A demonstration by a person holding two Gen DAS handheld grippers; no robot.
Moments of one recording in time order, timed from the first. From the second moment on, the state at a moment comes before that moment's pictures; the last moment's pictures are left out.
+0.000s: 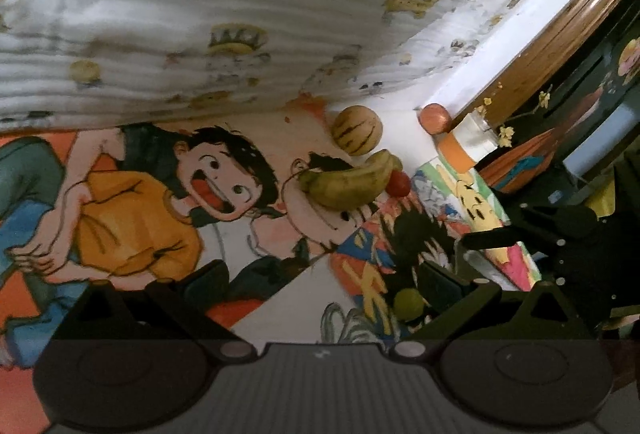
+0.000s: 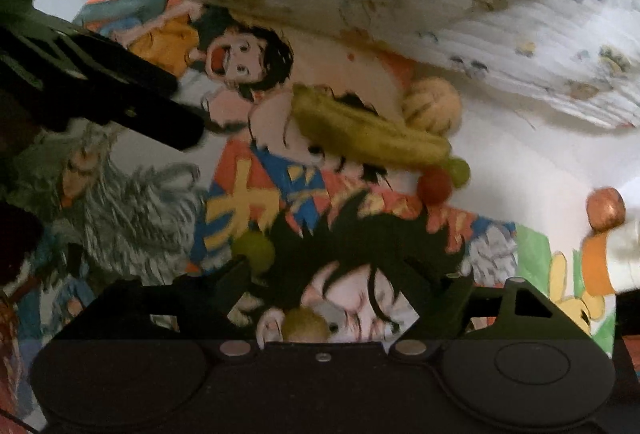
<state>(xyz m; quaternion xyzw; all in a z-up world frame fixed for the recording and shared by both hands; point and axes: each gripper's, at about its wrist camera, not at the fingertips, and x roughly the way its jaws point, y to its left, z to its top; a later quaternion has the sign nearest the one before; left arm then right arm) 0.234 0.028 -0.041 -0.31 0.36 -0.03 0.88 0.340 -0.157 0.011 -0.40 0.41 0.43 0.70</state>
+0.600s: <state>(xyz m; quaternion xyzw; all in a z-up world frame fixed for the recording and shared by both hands) 0.298 0.042 -0.051 -0.37 0.32 -0.05 0.87 0.336 -0.130 0.008 -0.38 0.42 0.47 0.67</state>
